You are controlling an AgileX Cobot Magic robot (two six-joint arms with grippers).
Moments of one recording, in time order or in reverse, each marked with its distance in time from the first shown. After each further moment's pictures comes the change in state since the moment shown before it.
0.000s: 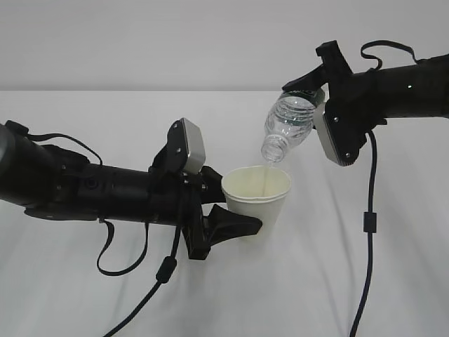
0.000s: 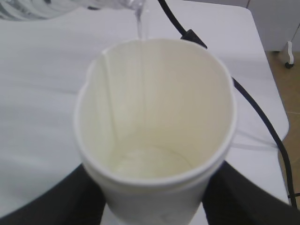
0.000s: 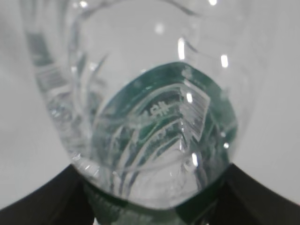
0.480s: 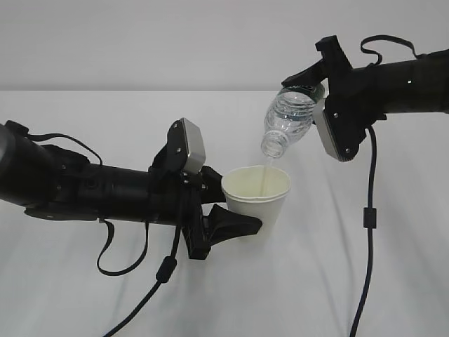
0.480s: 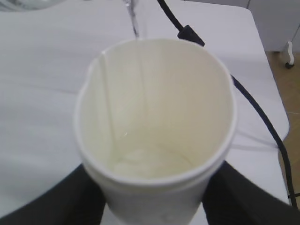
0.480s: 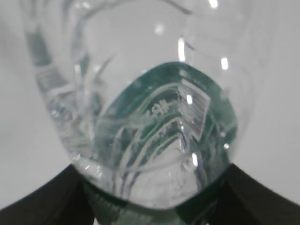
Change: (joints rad) left arm 0.000 0.000 0.000 0.000 0.000 0.000; right arm 0.000 0.000 -0.017 -0.008 0.000 -0.002
